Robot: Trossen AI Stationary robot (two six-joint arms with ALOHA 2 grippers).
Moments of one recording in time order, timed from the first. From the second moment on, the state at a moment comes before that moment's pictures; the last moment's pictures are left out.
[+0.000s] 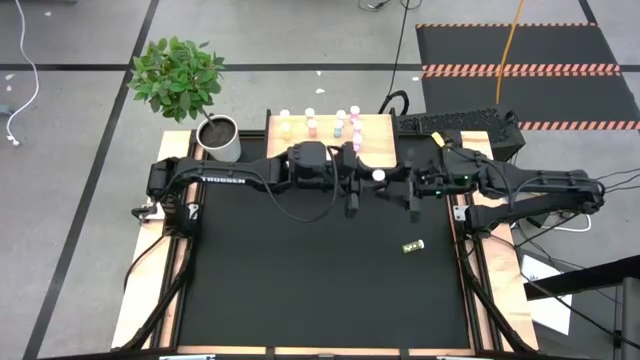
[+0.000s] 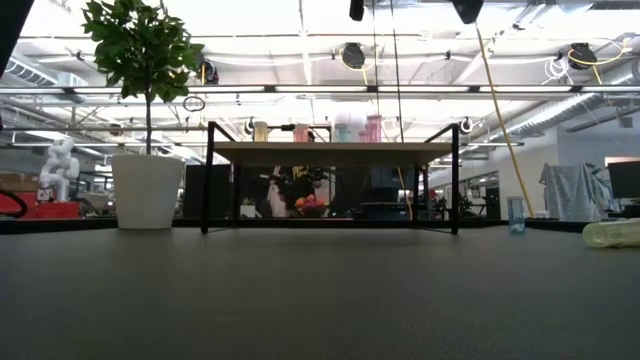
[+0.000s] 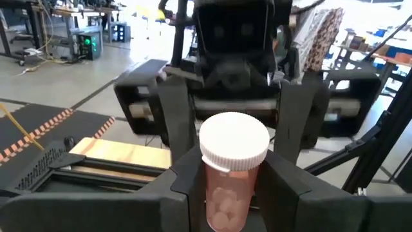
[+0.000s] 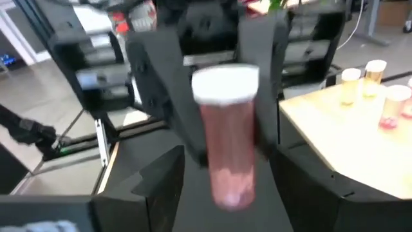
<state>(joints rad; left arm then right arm) 0.06 1.83 1.63 0.15 0.09 -0.14 -0.03 0.89 0.92 -0.26 0.01 0.28</state>
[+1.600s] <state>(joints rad) 0.08 1.79 1.63 0.11 0.02 -0.11 -0.07 0.91 0.92 -0.35 0.05 0.17</state>
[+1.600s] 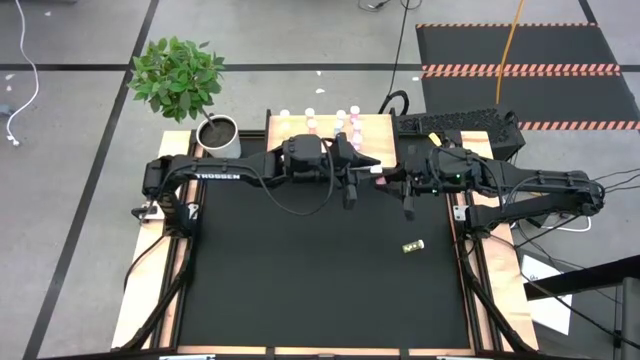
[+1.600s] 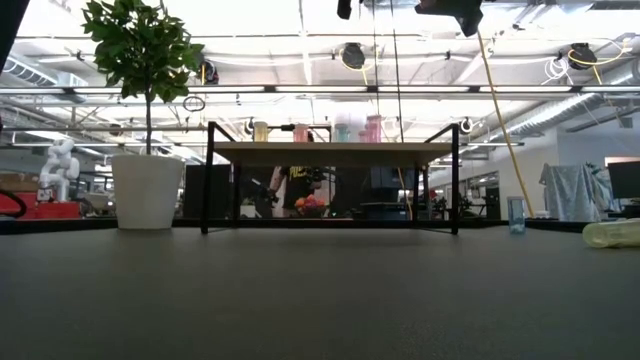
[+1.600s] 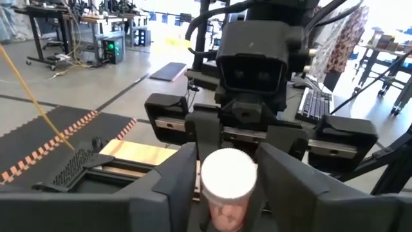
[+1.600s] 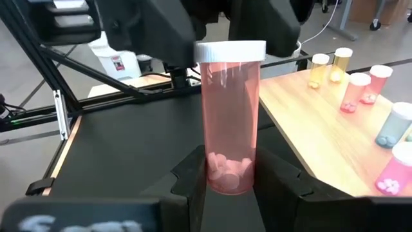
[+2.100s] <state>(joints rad) 0.09 1.79 1.63 0.10 0.03 -0.11 -0.10 0.90 0.92 -0.34 0.04 0.17</state>
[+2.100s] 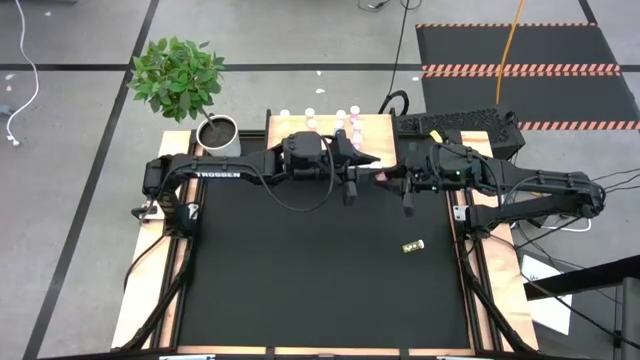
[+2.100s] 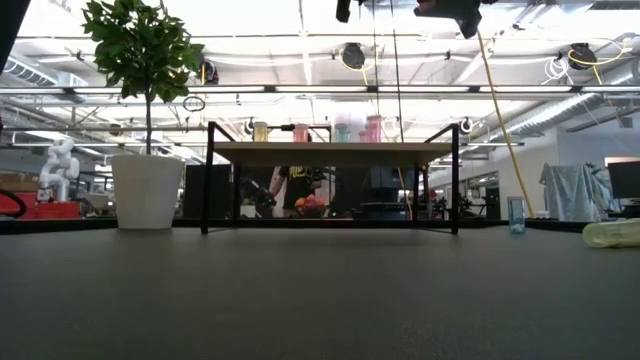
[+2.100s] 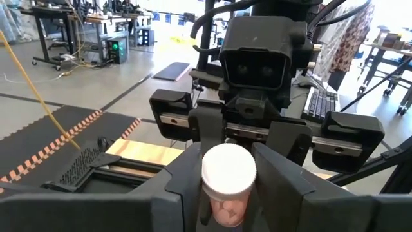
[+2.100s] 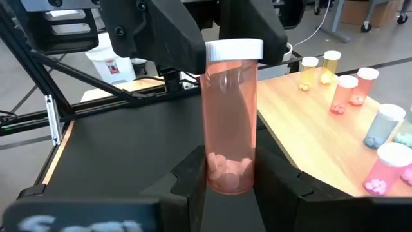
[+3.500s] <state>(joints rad) 0.35 1.77 1.47 -0.23 -0.19 -0.05 -0.17 0.71 0.80 -0.59 0.26 0.33</state>
